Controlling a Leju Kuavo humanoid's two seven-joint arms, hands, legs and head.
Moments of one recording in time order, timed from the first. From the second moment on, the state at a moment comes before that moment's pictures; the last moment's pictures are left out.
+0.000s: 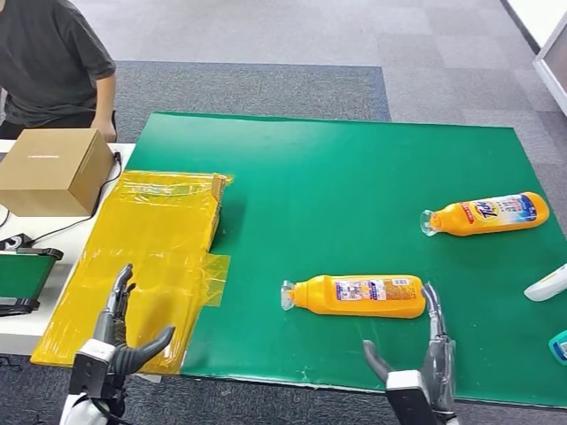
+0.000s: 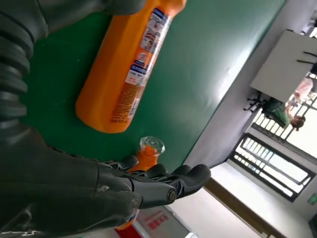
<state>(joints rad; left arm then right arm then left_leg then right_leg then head) 0.23 -0.13 0.00 -1.50 -0.28 -0.02 -0.70 0.31 0.07 0.16 -1.65 0.70 -0.54 -0.38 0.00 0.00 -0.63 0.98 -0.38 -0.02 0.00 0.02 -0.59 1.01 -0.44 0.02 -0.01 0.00</state>
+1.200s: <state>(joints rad) 0.15 -0.01 -0.15 -1.38 -0.45 0.25 -0.70 -0.44 -0.39 0.46 -1.18 1.09 0.23 -0.01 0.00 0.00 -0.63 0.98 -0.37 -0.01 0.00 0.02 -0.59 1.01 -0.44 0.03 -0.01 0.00</state>
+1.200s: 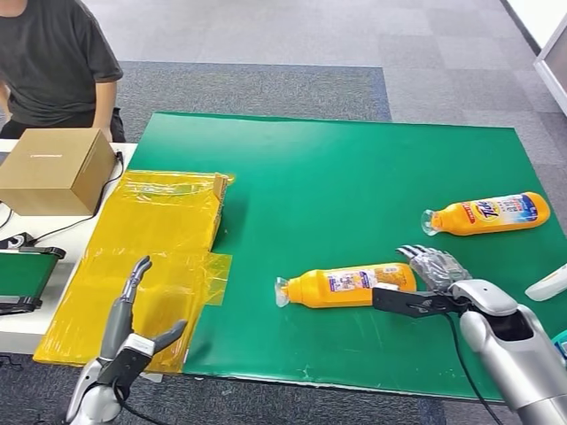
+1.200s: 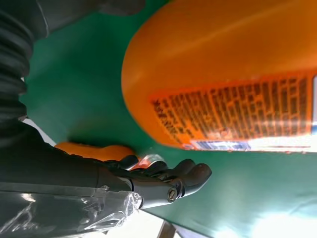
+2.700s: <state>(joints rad) 0.07 -0.01 -0.17 -1.32 -0.08 -0.44 -0.70 -0.19 -0.14 0.41 -1.38 0.72 -0.10 -0.17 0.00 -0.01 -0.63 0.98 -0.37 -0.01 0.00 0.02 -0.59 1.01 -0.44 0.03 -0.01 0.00</state>
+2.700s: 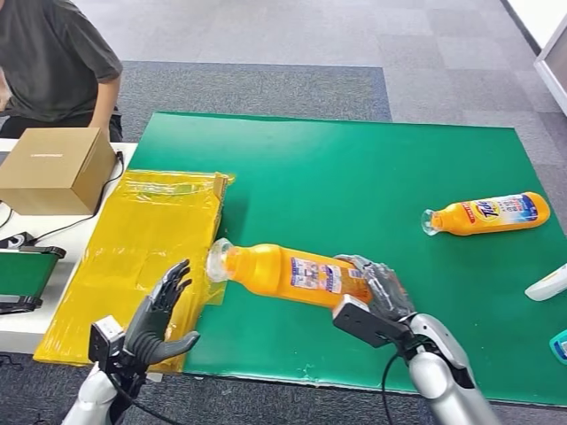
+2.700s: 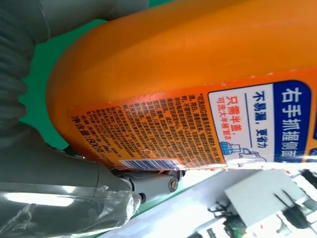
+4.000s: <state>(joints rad) 0.00 -0.13 -0.21 -1.38 0.00 -0.59 -0.70 -0.18 0.13 0.61 -1.05 0.65 -0.21 -0.28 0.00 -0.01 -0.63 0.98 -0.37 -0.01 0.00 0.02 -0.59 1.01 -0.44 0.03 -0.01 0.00</state>
